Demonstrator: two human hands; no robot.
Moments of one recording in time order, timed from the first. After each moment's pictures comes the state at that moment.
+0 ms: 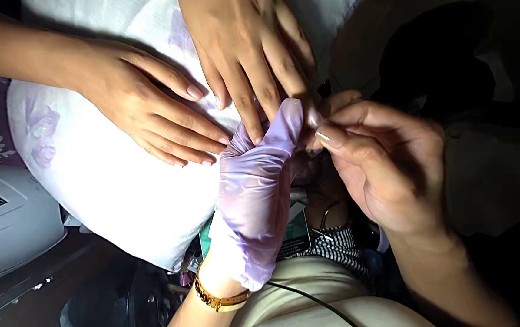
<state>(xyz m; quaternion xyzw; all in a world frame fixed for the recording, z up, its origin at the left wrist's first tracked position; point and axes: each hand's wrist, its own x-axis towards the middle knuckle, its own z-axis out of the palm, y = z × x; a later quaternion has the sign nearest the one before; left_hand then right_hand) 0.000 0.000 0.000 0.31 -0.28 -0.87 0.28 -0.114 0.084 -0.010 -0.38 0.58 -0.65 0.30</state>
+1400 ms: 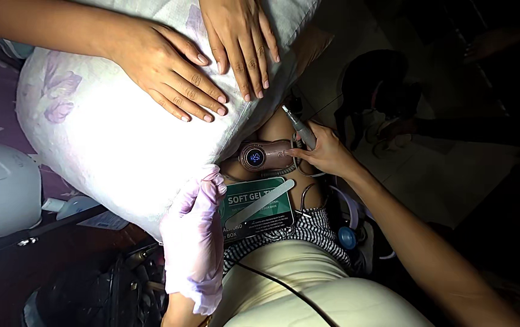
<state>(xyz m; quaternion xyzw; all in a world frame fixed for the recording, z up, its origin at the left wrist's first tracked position) 0.120 0.057 -0.019 0.46 -0.34 -0.72 0.39 -0.143 0.158 -0.084 -0.45 0.81 -0.28 0.25</state>
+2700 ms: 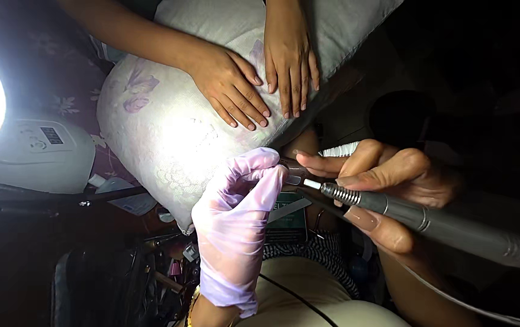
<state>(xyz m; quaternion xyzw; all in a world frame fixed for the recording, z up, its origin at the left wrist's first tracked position) 0.107 0.057 0.032 0.40 -0.46 -0.66 0.45 -0.064 0.119 0.027 -0.58 0.40 -0.66 0.25</state>
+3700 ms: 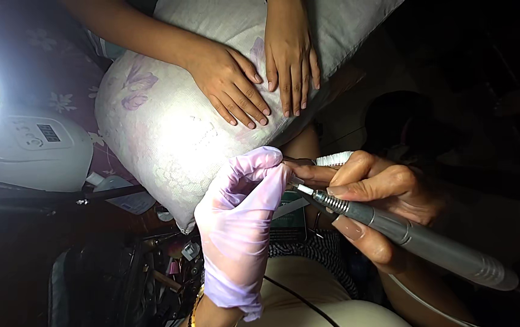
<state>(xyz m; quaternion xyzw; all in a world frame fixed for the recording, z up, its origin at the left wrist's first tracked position) 0.102 0.062 0.035 0.42 -0.42 -0.67 0.45 -0.055 0.124 0.016 -0.60 0.43 -0.65 0.18</state>
